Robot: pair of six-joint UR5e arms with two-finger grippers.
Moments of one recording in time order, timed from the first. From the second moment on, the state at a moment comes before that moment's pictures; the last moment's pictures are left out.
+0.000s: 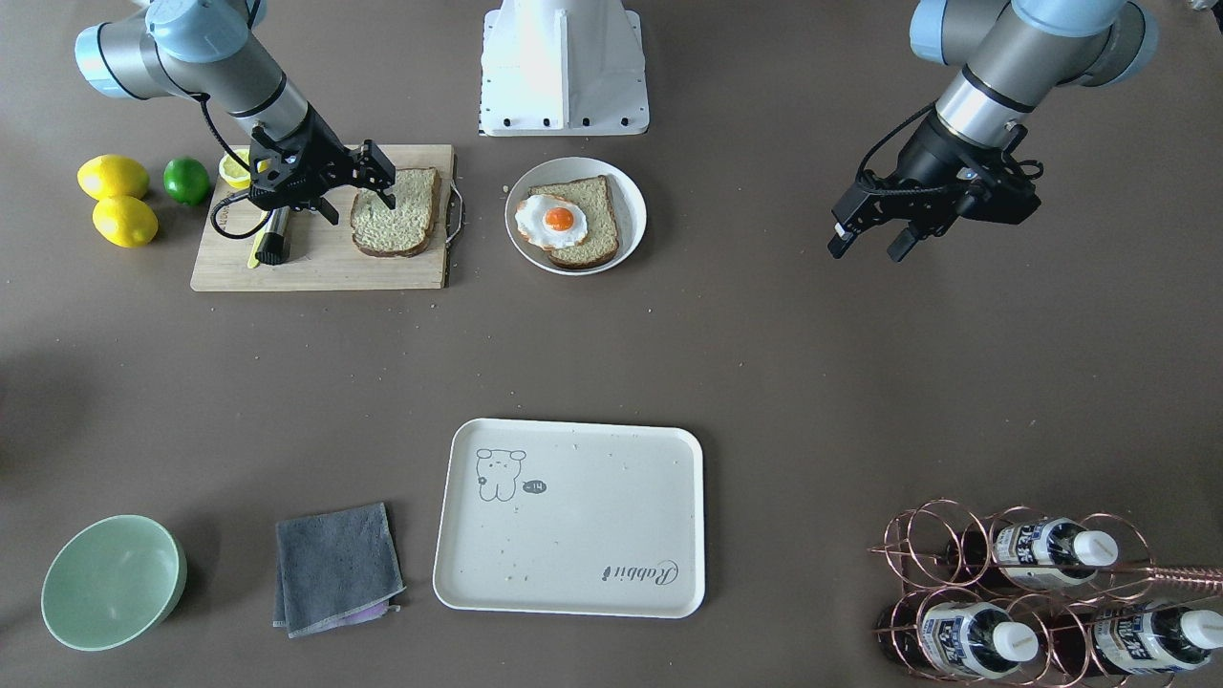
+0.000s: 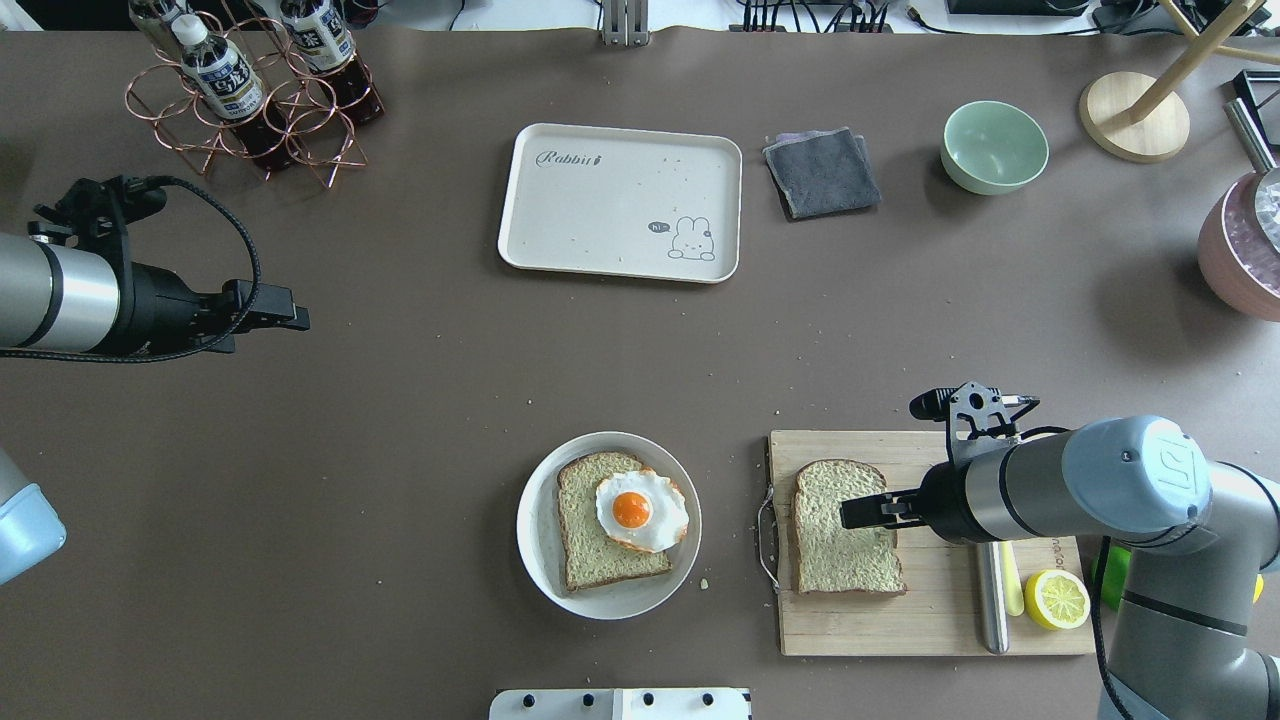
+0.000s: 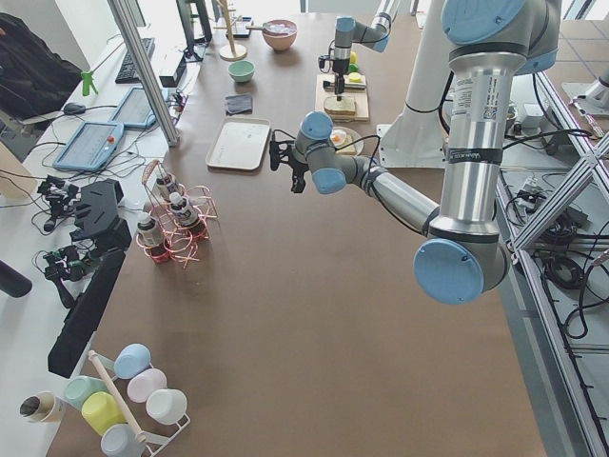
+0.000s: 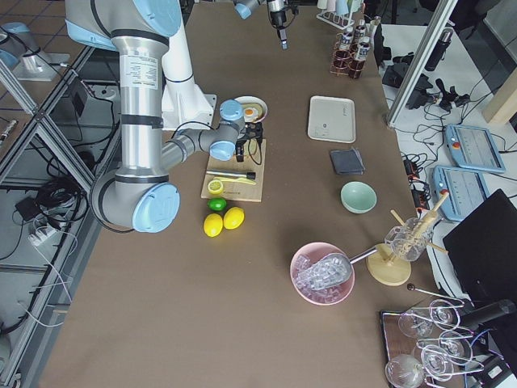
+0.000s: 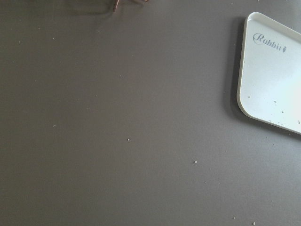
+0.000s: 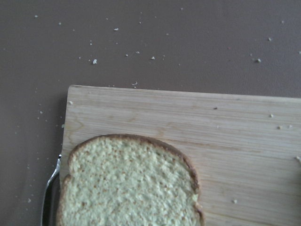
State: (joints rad) left arm -0.79 -1.62 -1.98 -2.19 -1.99 -1.34; right arm 0.40 -1.59 1.95 -0.92 1.86 1.28
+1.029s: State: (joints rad) left arm -0.78 -1.62 -1.98 -2.19 -1.97 -1.34; right arm 0.42 -1.58 2.01 -0.91 1.87 1.37
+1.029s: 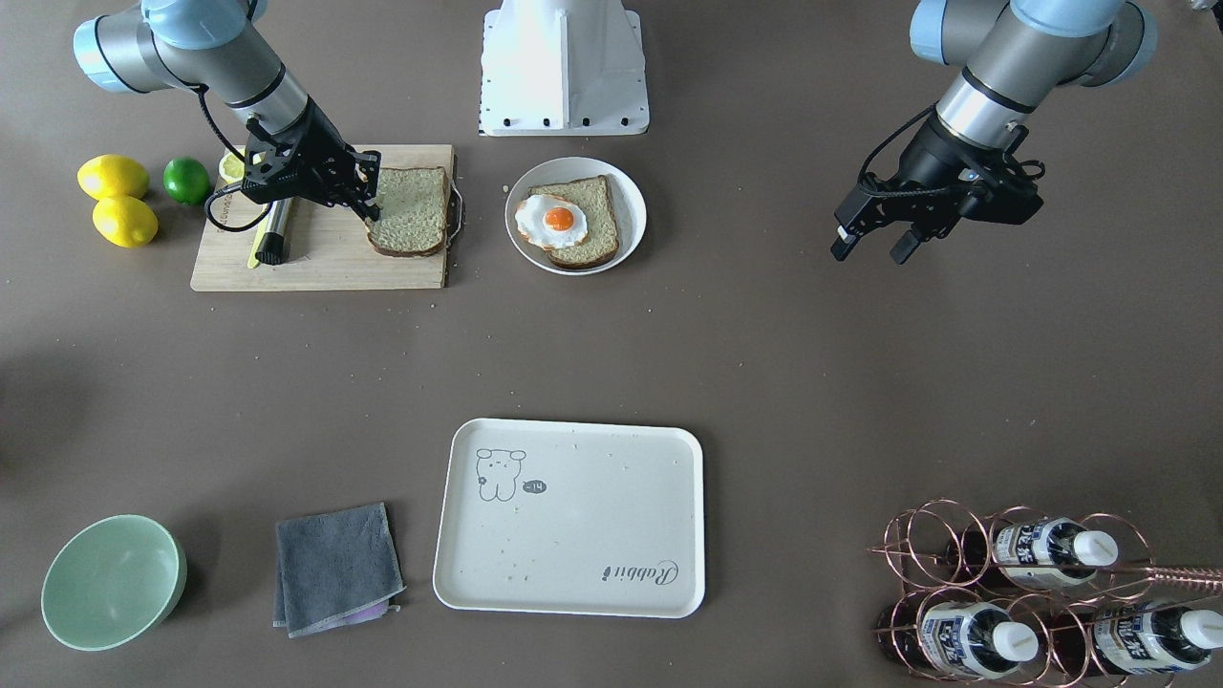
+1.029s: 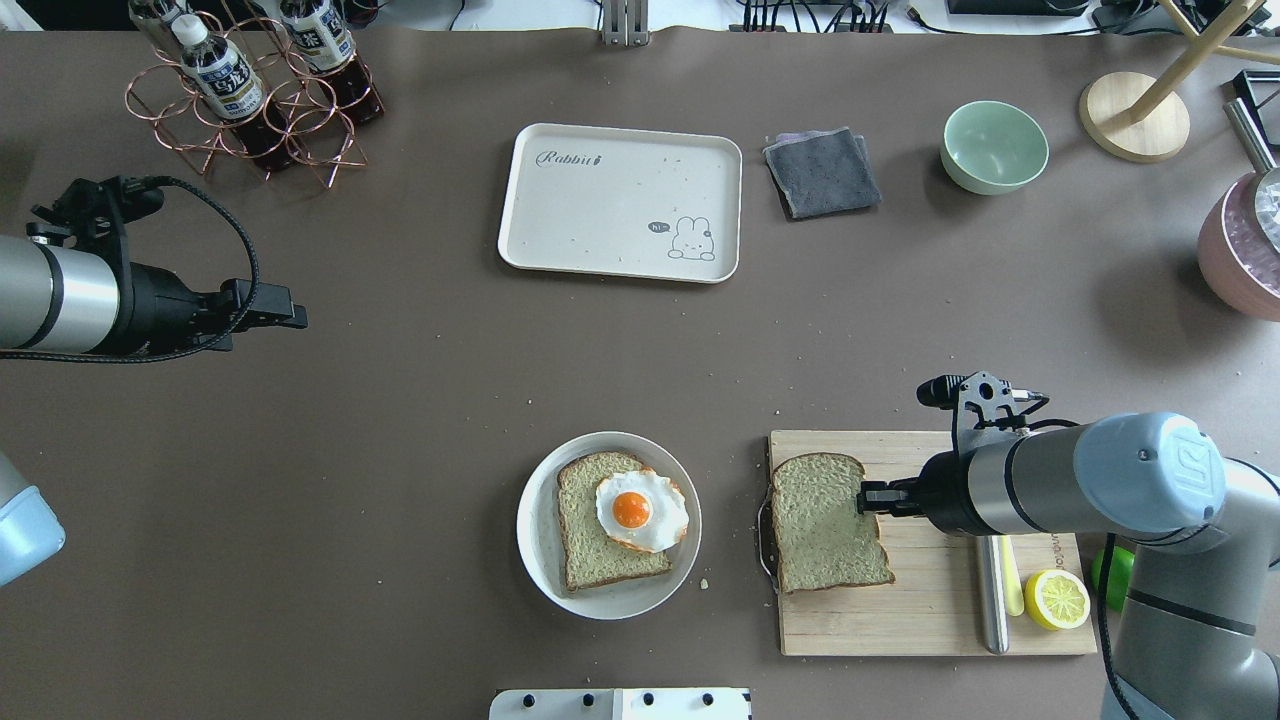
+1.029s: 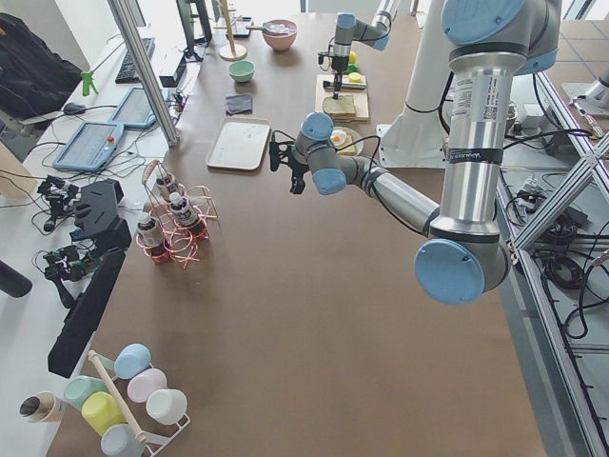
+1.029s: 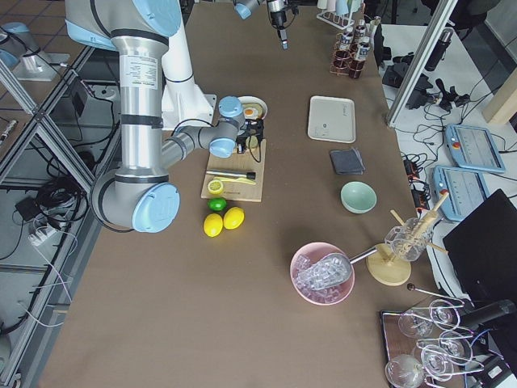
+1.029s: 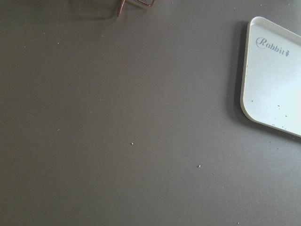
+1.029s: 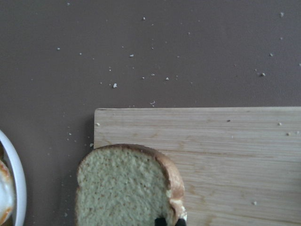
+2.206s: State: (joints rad) left arm -0.74 -1.62 -1.97 -2.19 -1.93 -1.36; right arm 0.38 -1.25 1.90 -0.91 1.88 1.44
